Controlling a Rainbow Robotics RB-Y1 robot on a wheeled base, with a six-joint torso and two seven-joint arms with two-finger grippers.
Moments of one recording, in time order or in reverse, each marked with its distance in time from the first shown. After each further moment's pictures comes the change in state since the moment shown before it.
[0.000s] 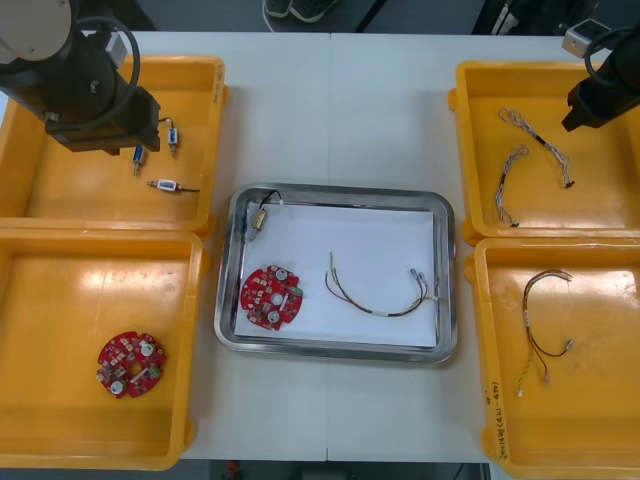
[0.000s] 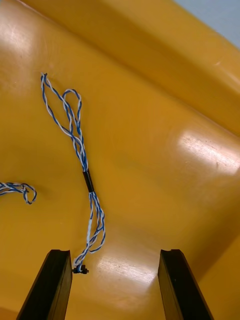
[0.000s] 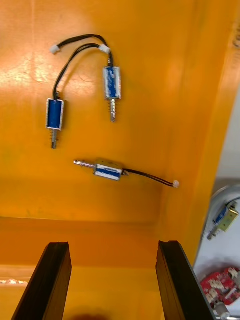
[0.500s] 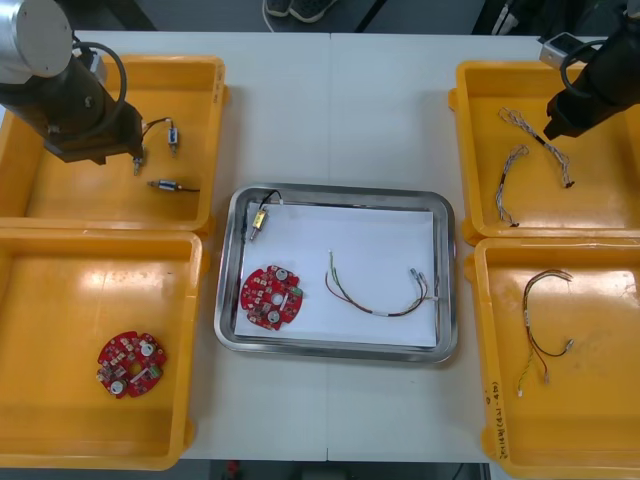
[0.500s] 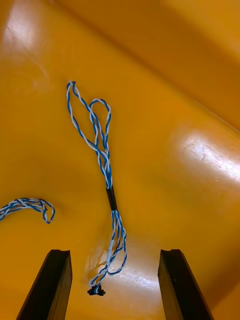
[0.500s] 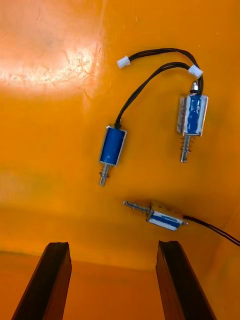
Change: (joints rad) right arm 0.001 0.042 0.000 0.025 0.019 -0.044 0.000; left arm -0.024 0.000 0.003 0.298 -0.062 -0.185 -0.108
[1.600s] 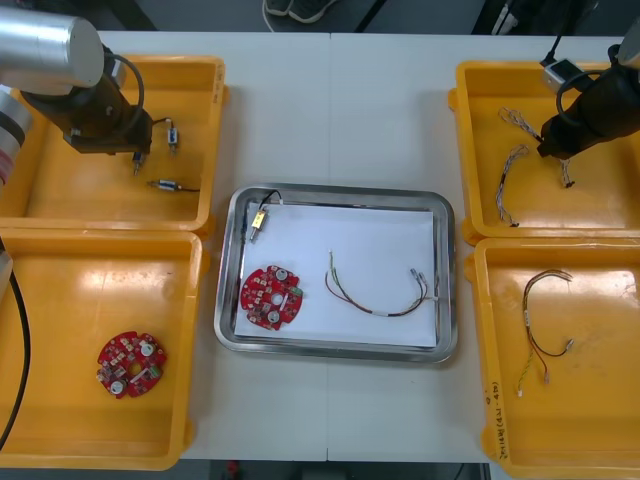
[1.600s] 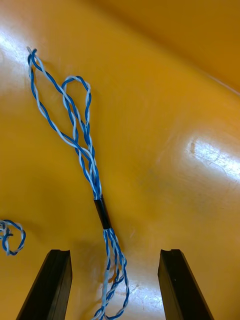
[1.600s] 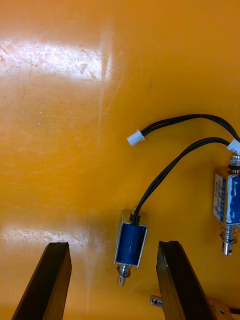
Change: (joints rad) right arm 0.101 0.004 -0.001 0.000 -0.092 -0.148 0.000; left arm -0.142 -0.053 -0.074 0.413 -0.067 -0.303 -0.194
